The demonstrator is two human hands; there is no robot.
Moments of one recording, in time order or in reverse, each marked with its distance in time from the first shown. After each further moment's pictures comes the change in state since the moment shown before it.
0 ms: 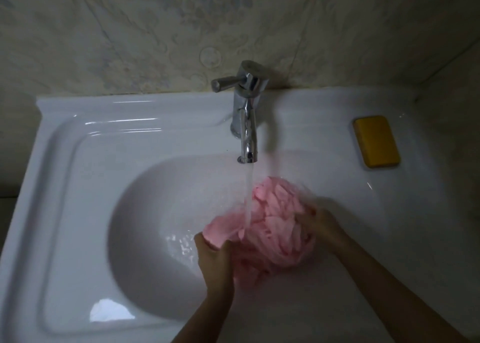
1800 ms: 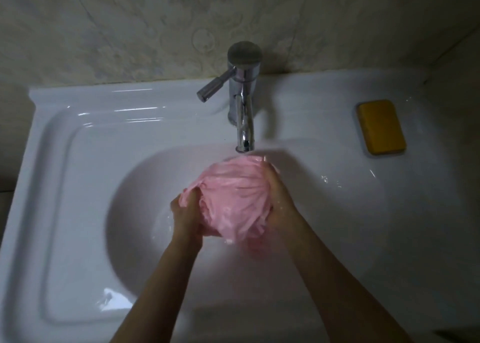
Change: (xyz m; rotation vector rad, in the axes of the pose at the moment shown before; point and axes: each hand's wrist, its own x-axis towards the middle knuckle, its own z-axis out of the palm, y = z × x) left_hand 0.069 0.048 -0.010 -0.135 -0.127 -0.271; right_hand 0.000 -0.062 0.073 1.061 -0.197 -0.047
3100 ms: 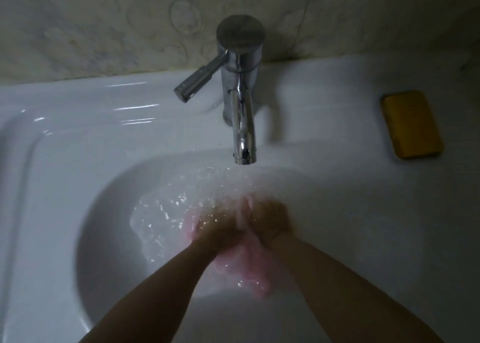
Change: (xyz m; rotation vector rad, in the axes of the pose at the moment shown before) left_hand 0.052 -0.047 0.047 1.547 -0.500 0.563; right_hand 0.072 0.065 -0.037 -1.664 0.125 -0.644
